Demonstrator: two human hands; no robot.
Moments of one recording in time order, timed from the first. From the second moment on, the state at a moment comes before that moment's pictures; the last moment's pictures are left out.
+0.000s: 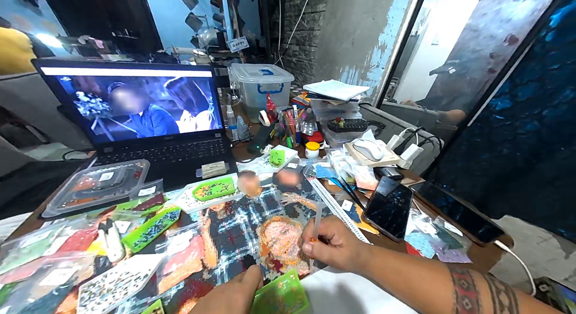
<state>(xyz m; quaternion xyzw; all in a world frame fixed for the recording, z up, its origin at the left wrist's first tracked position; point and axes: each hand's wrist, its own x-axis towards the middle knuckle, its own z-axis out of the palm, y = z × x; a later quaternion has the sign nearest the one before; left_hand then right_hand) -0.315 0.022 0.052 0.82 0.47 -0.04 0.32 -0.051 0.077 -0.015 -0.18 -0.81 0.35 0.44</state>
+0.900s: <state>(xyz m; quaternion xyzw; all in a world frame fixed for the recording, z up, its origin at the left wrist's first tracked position) -0.315 0.021 0.052 0.82 0.47 -0.04 0.32 -0.054 0.076 -0.015 -0.19 -0.84 0.32 0.39</state>
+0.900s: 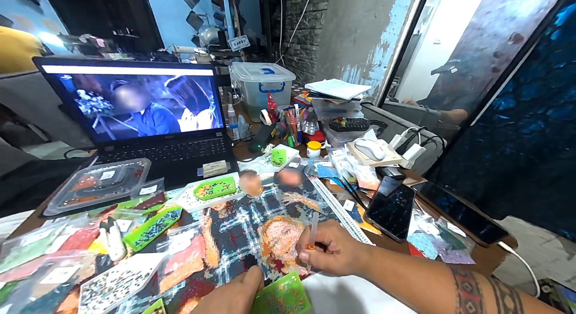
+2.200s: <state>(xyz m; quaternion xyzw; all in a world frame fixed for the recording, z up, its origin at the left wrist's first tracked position) -0.308 0.023 0.059 0.80 0.49 -0.09 0.33 -0.051 0.075 -0.013 -0.18 -0.86 0.24 0.41</state>
